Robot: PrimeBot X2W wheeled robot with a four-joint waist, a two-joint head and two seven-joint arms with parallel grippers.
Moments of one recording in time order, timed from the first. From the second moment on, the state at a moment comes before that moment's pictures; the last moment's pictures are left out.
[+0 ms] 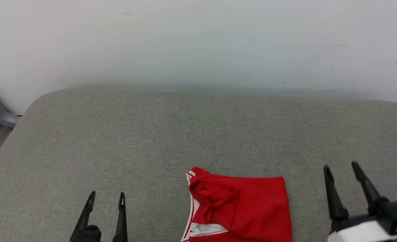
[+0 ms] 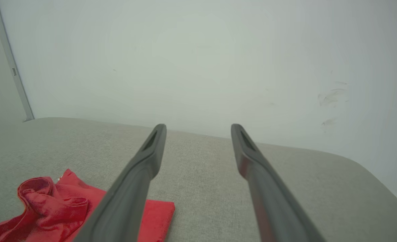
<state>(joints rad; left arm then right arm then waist) 0.19 0.13 -0.10 -0.02 -0.01 0.11 -0.26 0.10 -0.08 -0.04 0.01 0.06 0.13 -0.26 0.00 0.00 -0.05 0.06</state>
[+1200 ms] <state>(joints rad) 0.11 0.11 -0.12 -0.01 -0.01 0.10 -0.26 -0.31 -0.51 0.44 0.20 0.75 0.13 0.81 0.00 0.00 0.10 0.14</state>
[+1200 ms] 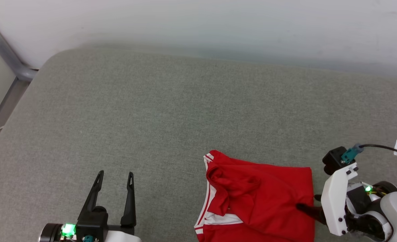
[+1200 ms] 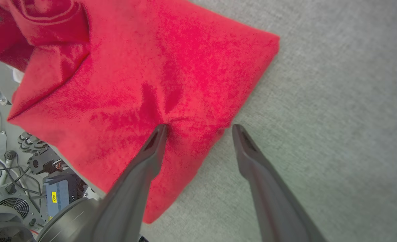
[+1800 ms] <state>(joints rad) 0.07 0.10 -0.12 0.00 -0.01 0.09 -0.26 -0.31 -0.49 0.55 0.30 0.79 0.13 0.68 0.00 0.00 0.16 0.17</state>
